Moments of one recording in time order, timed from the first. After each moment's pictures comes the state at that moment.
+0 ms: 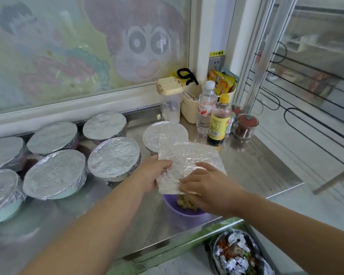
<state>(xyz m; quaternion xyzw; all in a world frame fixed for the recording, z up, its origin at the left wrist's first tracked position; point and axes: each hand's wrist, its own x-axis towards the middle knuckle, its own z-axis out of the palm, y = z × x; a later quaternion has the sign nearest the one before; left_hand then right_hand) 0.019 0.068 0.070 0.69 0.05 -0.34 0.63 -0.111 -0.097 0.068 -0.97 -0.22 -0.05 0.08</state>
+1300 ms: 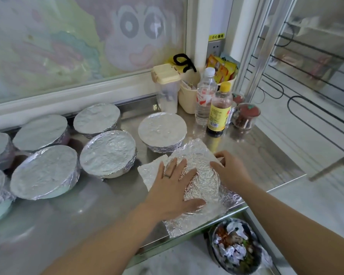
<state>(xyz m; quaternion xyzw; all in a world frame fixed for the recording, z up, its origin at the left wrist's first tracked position) -0.025 0.067 0.008 0.88 -0.46 -0.11 0.01 -0.083 -0.149 0.004 -0.87 0.30 -0.03 0.40</state>
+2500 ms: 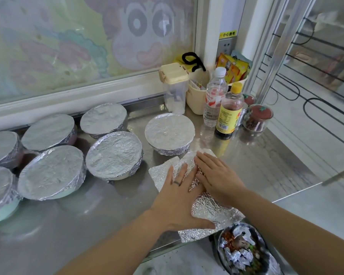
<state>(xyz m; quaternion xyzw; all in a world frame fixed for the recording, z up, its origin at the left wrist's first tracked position) -0.033 0.066 0.009 0.86 -0.50 -0.09 -0.01 -0.067 -0.124 -0.012 -0.99 0.00 0.03 0.10</state>
